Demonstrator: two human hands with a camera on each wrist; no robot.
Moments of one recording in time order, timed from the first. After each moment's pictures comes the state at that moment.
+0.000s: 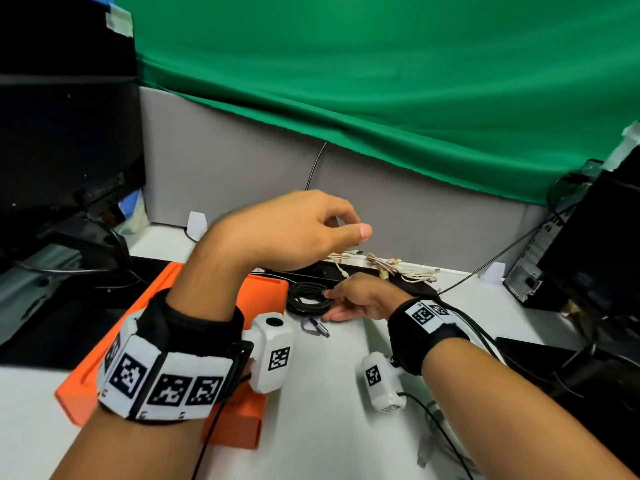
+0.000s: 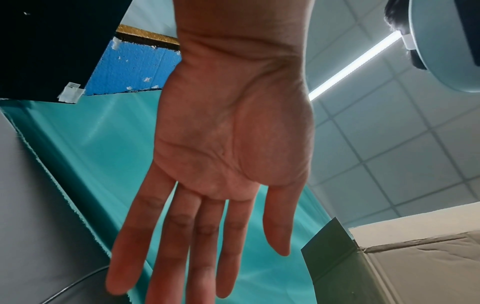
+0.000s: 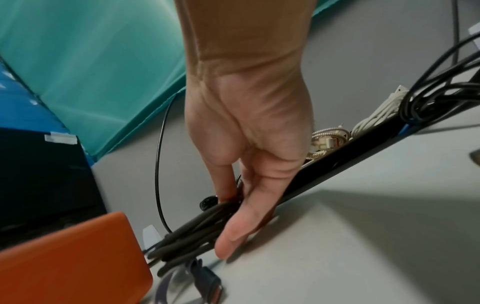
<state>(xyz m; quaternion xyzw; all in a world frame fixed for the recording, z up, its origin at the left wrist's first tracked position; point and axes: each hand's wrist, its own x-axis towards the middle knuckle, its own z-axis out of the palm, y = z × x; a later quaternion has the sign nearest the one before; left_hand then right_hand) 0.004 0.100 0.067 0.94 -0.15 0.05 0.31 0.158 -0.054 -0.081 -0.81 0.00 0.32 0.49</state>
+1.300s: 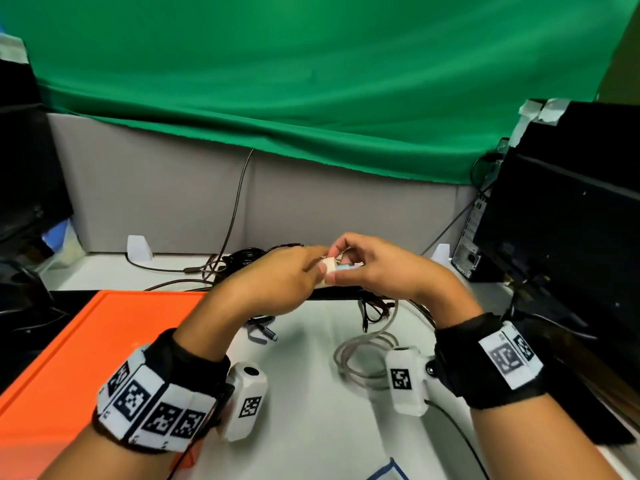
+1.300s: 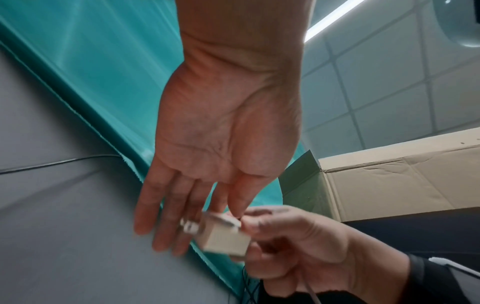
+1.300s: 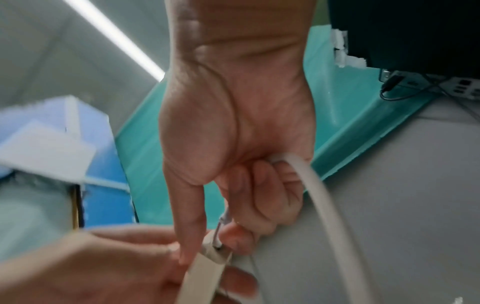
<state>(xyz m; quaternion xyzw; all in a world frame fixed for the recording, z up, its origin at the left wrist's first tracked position) 0.037 0.019 0.019 0.95 -0.17 0.02 0.26 0.088 -0.171 0.020 -0.88 -0.28 0.08 0.37</state>
